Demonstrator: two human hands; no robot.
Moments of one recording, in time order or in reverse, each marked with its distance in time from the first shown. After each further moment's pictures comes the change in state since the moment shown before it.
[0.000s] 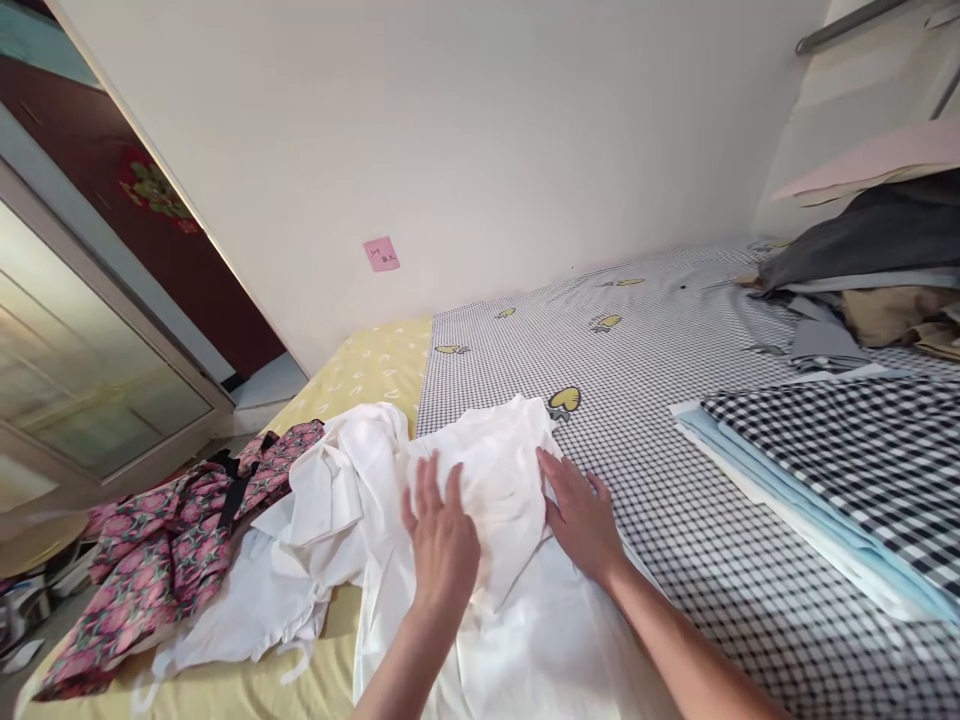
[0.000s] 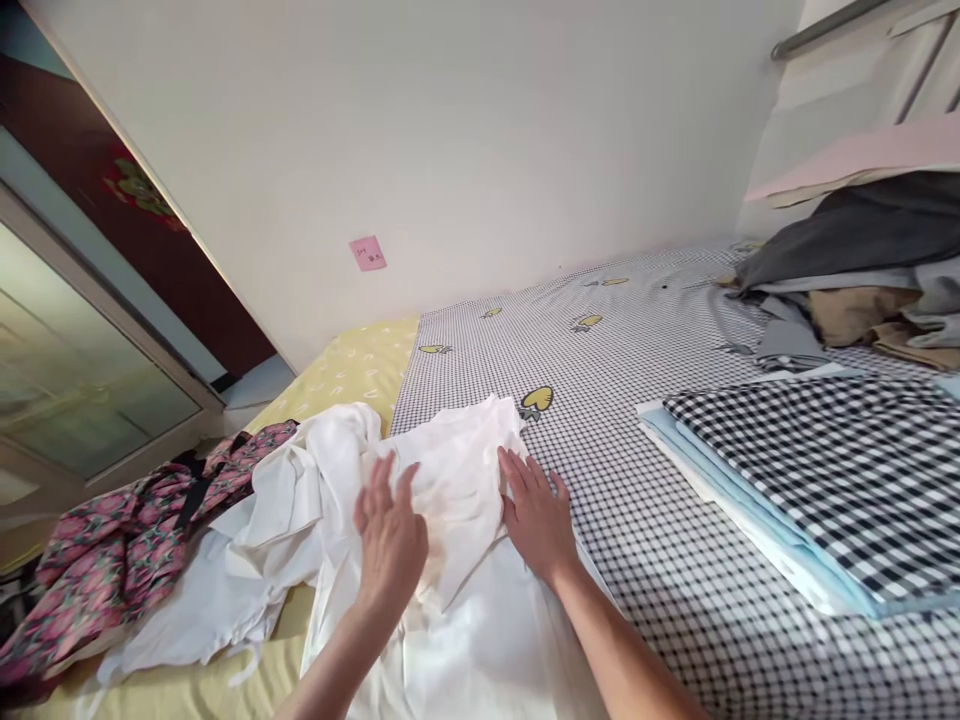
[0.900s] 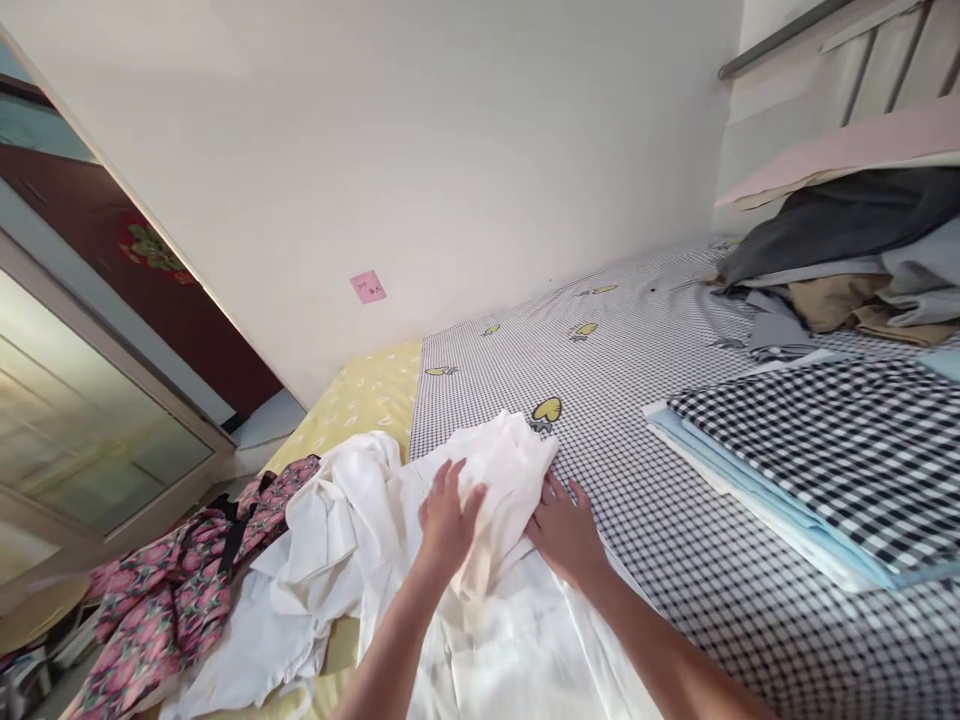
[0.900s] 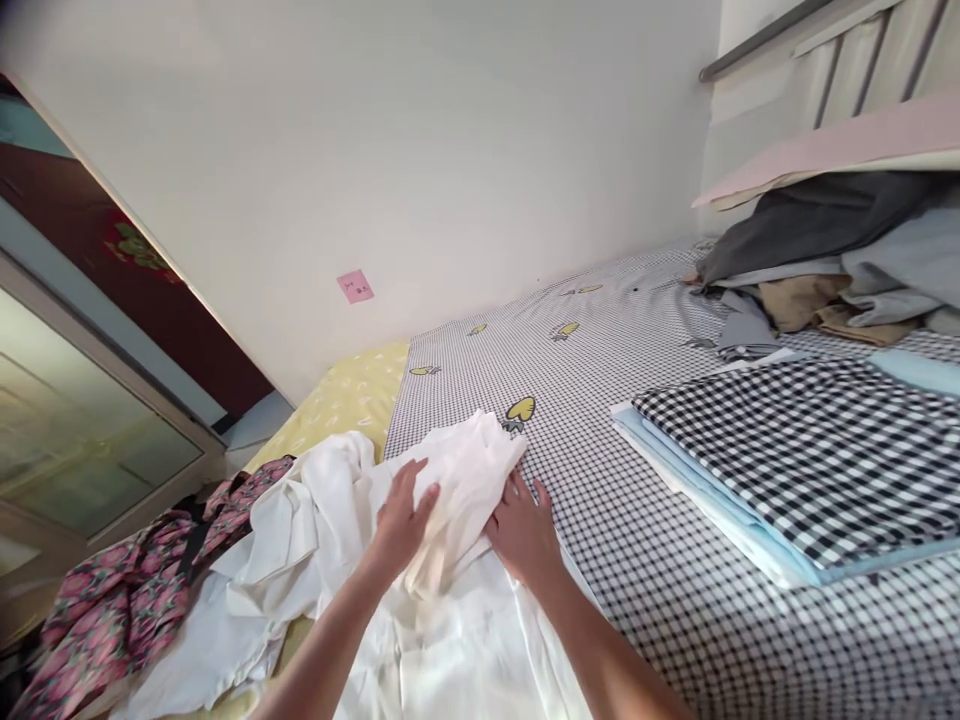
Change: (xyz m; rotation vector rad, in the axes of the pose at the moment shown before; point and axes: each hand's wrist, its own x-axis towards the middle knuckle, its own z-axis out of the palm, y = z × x) left_hand 0.047 0.008 -0.003 -0.267 -0.223 0.040; right_hand 0.005 -0.012 -0.014 0.029 -0.144 0.006
